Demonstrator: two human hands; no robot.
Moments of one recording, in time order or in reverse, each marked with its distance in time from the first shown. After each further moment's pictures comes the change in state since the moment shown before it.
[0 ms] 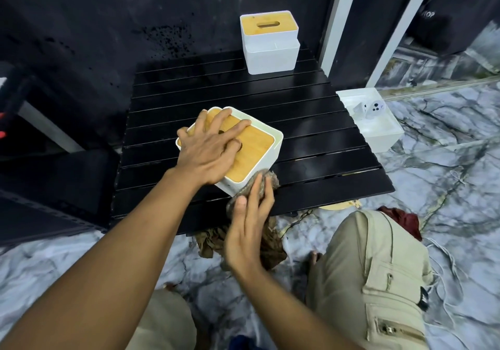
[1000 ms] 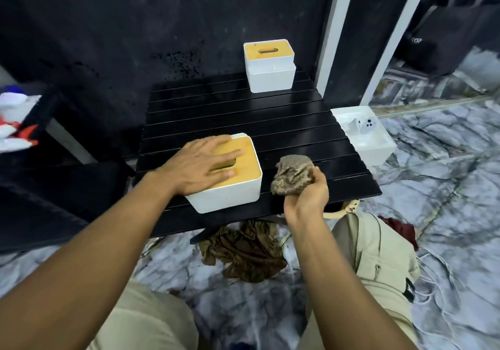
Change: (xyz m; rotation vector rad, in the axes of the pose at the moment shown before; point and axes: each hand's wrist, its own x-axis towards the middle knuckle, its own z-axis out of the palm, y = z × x) left_hand -0.037 -0.039 -0.028 0.108 -0.160 0.341; right_hand 0.089 -0.046 -0.079 0.916 0.377 0.715
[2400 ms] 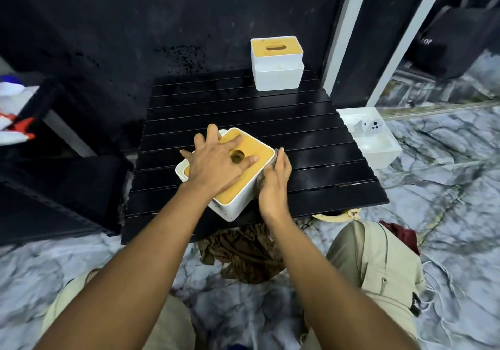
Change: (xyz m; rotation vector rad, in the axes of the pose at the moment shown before) left_hand 0.036 0.041 0.014 -0.192 0.254 -0.556; right_hand 0.023 0.059 0.008 -0.913 -0.431 -0.420
